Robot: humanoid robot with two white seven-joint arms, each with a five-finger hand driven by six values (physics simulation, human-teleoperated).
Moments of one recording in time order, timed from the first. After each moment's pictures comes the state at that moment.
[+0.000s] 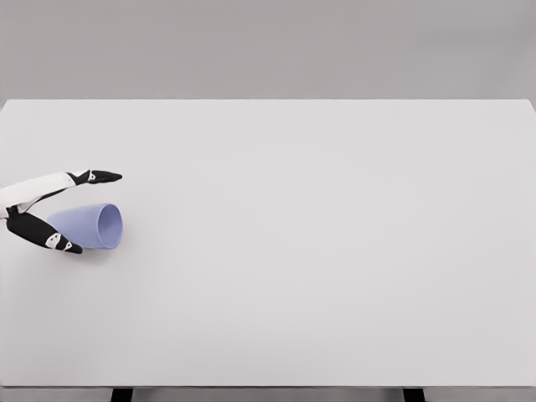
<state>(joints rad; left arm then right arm) -0.21 1.14 -0.41 -1.68 0.31 -0.22 -0.51 -0.08 0.00 -0.32 0.30 -0.75 -0.19 0.61</state>
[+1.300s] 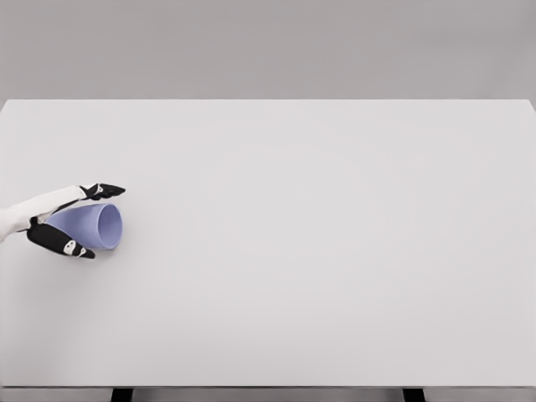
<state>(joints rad) -0.21 1.04 -0.45 -1.63 0.23 -0.08 -0.46 -0.08 0.00 -0.32 0.30 -0.75 -0.19 0.61</state>
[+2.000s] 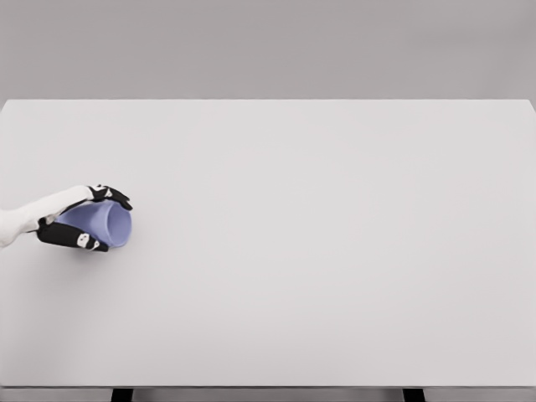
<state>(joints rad) -0.21 1.04 -0.47 -1.66 0.24 -0.11 -0.41 -0.08 0.00 -0.32 0.30 -0.75 -0.19 0.61</state>
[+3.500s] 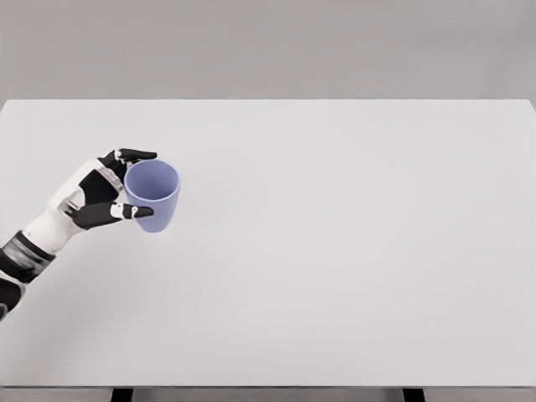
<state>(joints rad) -0.18 0.79 -0.55 -1.53 0.98 -0.42 -0.36 -0.08 0.00 -0.32 0.30 -0.75 -0.19 0.61</state>
